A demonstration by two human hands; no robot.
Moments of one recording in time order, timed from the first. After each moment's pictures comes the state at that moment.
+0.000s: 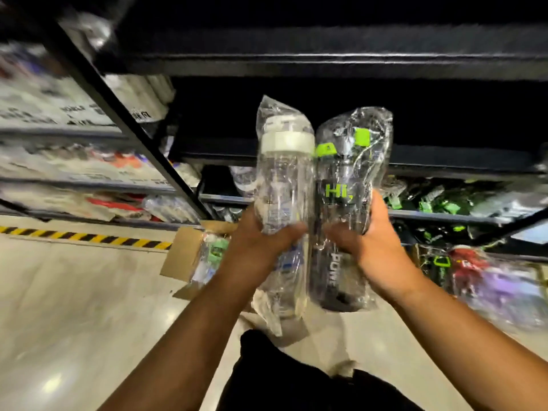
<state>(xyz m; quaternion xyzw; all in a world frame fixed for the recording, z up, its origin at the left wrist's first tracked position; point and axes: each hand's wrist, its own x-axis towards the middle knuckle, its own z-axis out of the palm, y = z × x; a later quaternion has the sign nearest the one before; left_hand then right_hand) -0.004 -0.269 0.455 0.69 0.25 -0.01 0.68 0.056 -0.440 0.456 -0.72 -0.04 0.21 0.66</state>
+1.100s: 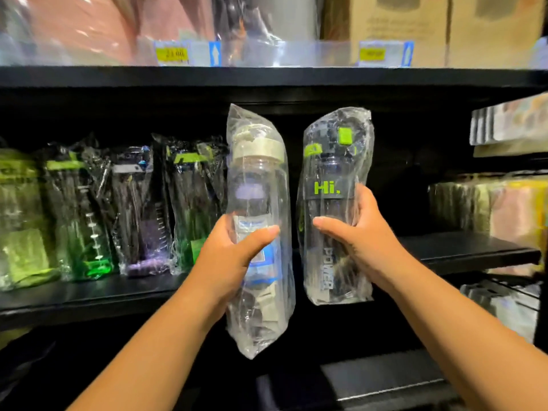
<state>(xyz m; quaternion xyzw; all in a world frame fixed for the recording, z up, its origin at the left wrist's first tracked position) 0.267 -0.391 0.845 0.70 -0.13 0.19 0.68 0.318 -0.602 0.852 -0.69 -0.24 -0.20 0.66</state>
